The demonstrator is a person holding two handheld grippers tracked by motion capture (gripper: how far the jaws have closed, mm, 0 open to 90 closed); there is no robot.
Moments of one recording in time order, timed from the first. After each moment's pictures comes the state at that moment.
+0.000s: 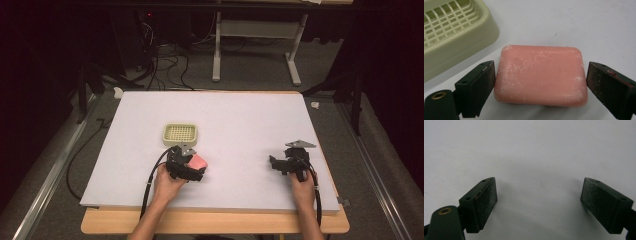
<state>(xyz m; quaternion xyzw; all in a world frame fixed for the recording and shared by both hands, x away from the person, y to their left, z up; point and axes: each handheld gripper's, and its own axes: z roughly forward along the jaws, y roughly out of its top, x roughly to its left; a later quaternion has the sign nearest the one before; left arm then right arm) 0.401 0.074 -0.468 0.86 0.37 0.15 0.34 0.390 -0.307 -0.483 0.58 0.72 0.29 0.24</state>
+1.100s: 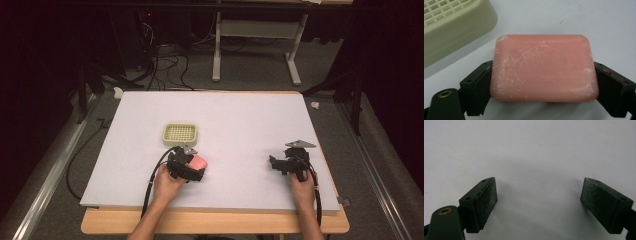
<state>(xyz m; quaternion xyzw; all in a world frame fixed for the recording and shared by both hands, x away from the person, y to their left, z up) 0.406 0.071 -0.474 0.86 0.38 0.14 0.30 0.390 -0.307 -0.483 0.58 0.72 0.29 0.24</state>
